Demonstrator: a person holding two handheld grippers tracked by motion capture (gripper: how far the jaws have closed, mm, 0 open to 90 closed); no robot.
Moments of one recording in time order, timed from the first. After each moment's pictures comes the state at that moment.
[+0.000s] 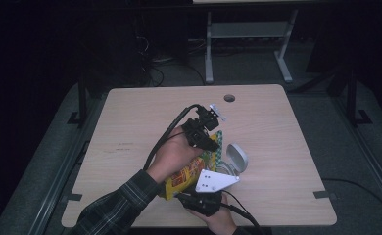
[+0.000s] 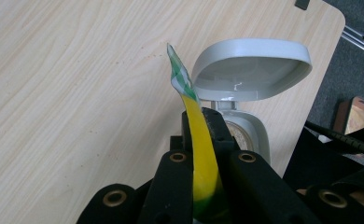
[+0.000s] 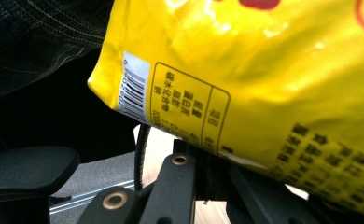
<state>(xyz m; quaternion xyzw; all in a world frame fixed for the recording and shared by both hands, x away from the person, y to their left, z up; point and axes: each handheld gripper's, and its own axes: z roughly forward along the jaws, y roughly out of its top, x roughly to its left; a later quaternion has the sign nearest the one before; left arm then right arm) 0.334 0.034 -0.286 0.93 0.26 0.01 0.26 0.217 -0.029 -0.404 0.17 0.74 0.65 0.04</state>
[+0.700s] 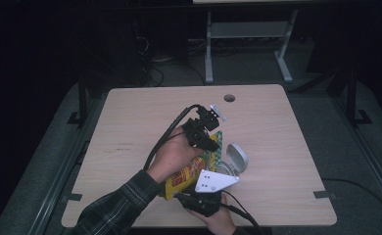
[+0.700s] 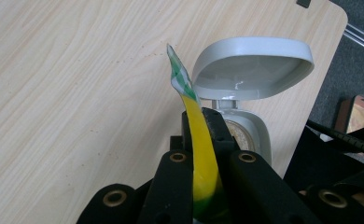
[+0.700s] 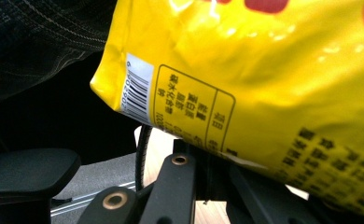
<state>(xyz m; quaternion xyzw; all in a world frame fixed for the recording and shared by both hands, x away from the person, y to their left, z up) 0.334 0.034 -0.286 0.93 0.26 0.01 0.26 0.216 -0.028 -0.404 0.18 0.74 0.65 0.03</state>
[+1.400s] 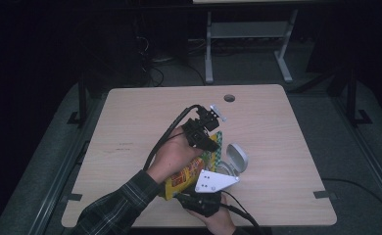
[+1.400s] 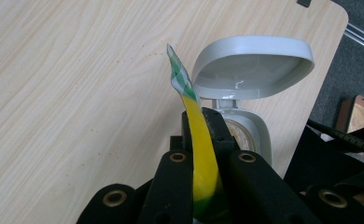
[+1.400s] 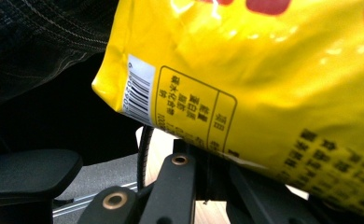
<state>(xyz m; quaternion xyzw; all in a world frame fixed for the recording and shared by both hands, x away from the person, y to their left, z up) 0.334 0.034 -0.287 0.93 0.26 0.01 0.26 0.216 -0.028 -0.404 0.18 0.74 0.65 0.03</state>
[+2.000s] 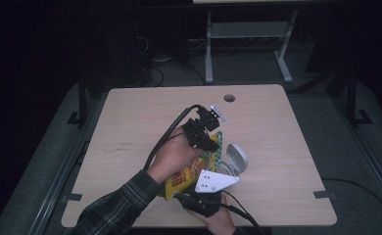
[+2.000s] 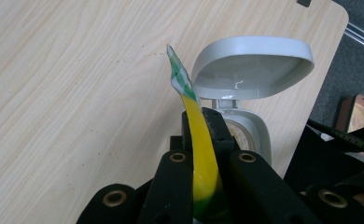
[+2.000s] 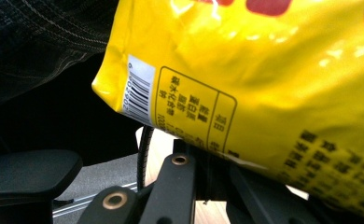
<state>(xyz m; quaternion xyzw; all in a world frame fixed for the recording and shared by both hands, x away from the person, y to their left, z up) 0.333 0.033 -0.286 0.93 0.26 0.01 0.26 0.215 -0.028 -0.404 0.18 0.74 0.65 0.03</state>
